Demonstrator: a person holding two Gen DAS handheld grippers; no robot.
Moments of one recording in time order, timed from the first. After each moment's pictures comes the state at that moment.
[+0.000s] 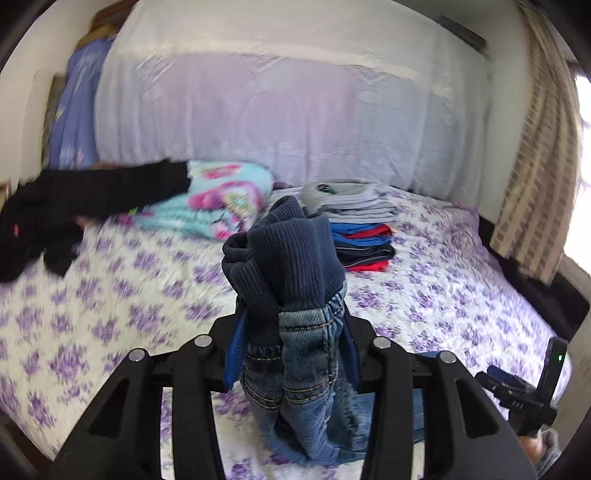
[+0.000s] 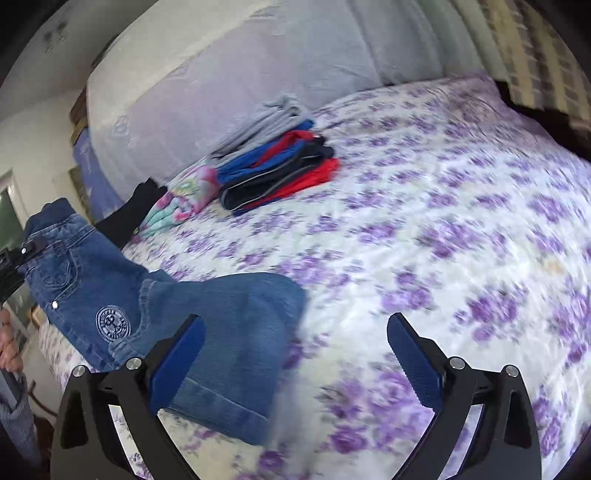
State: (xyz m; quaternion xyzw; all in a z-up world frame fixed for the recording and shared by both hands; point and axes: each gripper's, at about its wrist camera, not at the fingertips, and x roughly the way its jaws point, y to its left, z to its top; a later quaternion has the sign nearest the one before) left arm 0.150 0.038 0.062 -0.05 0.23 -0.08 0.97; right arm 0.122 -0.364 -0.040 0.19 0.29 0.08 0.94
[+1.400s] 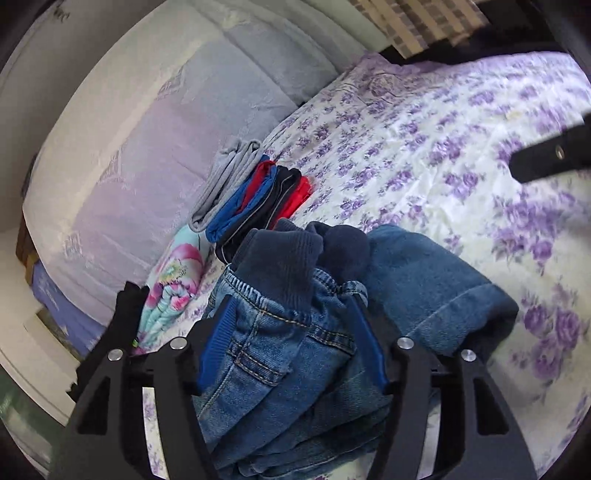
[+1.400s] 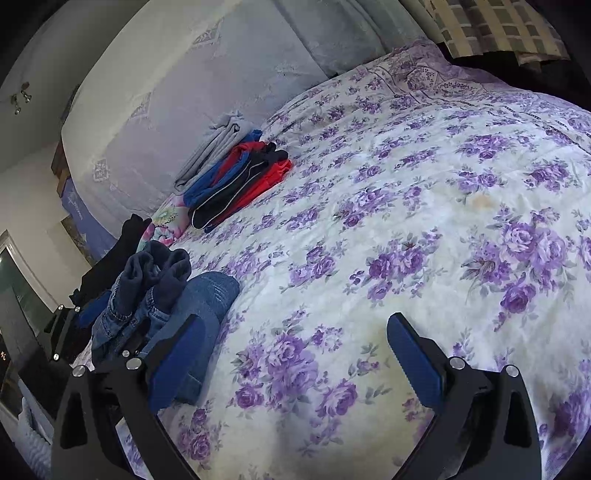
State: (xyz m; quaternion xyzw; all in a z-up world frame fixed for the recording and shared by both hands) left arm 0.148 -0.193 -0.072 0.39 0.18 -0.08 0.90; right arm 0.085 -0.428 -0.073 0.27 0.28 0.06 0.92
